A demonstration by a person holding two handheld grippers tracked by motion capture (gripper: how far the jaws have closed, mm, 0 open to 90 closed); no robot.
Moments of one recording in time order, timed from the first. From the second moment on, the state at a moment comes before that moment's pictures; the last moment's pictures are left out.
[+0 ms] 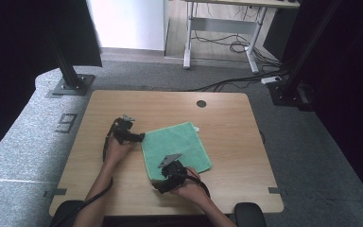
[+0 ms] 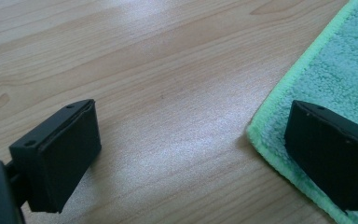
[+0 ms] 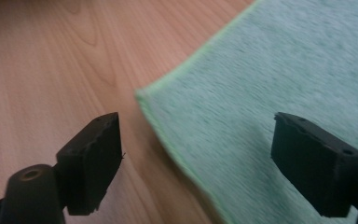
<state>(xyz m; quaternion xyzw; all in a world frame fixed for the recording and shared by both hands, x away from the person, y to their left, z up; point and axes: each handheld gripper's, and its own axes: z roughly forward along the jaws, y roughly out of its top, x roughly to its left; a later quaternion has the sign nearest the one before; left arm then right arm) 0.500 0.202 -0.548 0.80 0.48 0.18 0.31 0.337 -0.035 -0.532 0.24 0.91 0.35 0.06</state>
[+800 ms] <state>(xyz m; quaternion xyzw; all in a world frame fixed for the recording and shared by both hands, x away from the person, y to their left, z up) 0.495 0.202 -0.547 0.80 0.46 0.18 0.33 0.323 -0.008 -0.529 0.20 0.92 0.33 0.09</state>
